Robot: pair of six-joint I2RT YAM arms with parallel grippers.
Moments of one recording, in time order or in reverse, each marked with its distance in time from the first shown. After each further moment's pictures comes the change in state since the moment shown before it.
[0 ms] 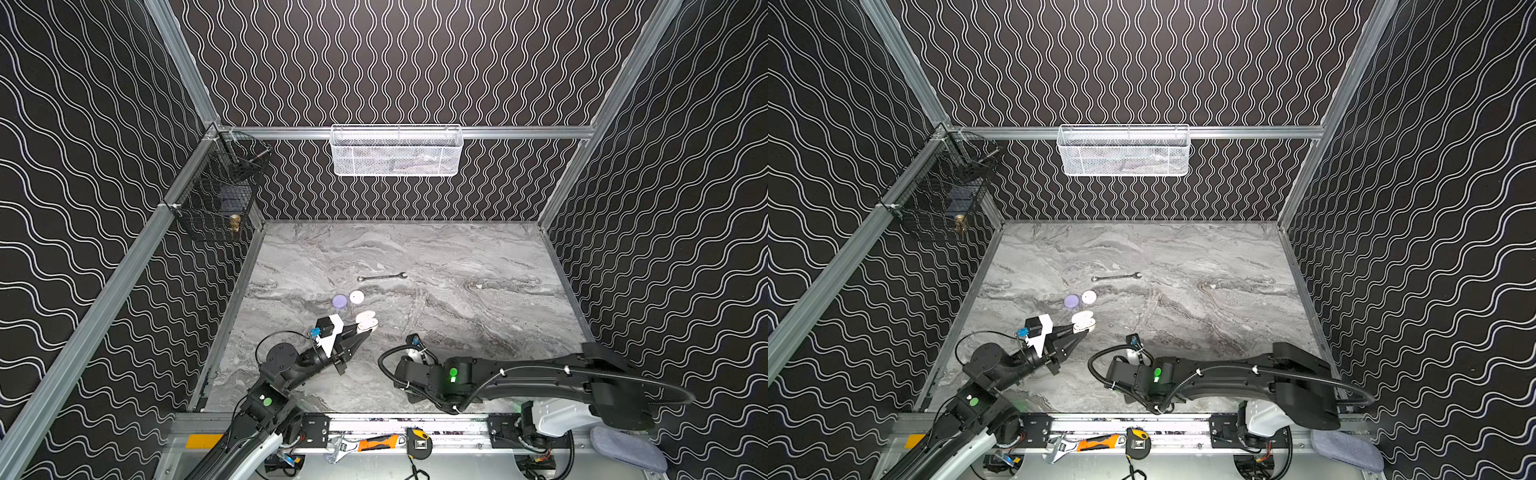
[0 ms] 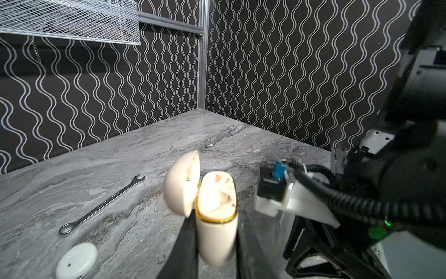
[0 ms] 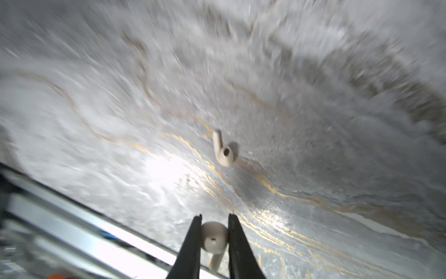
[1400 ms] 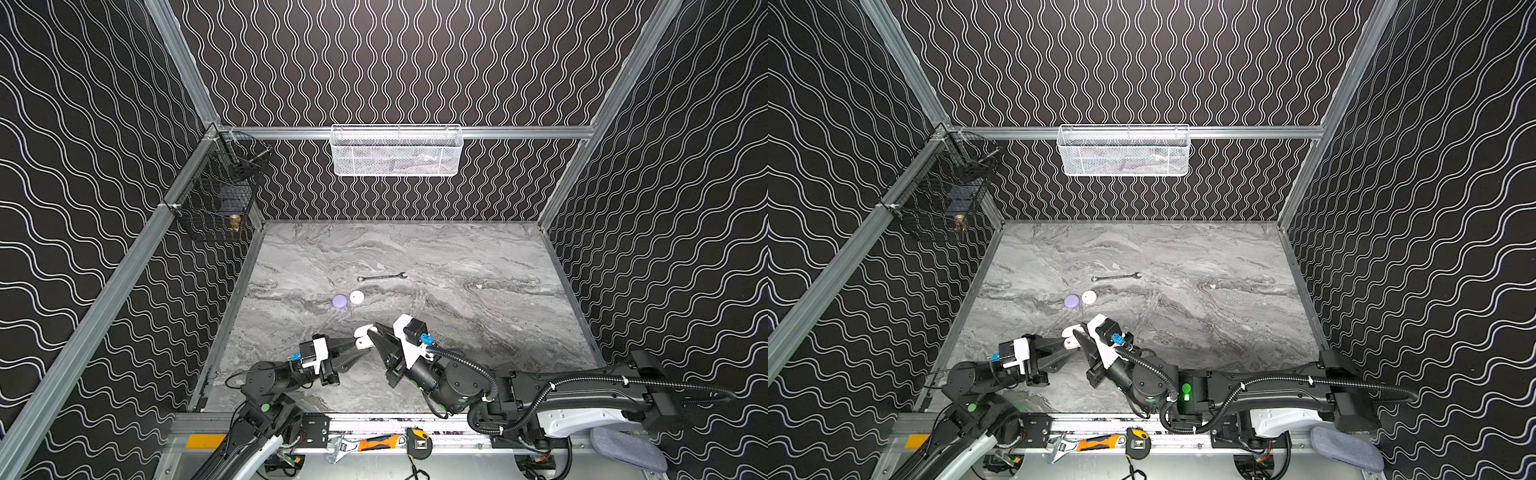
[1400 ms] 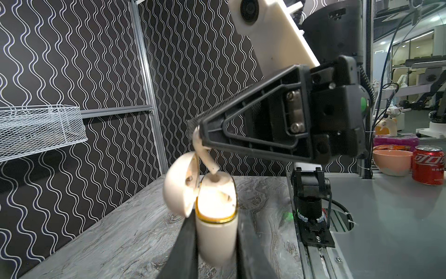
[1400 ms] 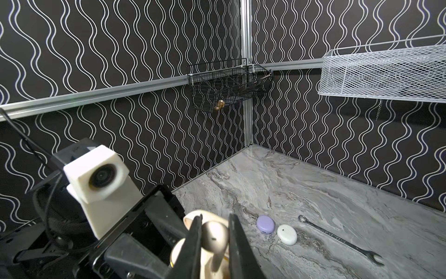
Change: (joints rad) left arm 0.000 -0.094 -0.036 0.299 0.246 -0.023; right arm 0.154 -0.193 -0.048 1.089 0.295 -0.949
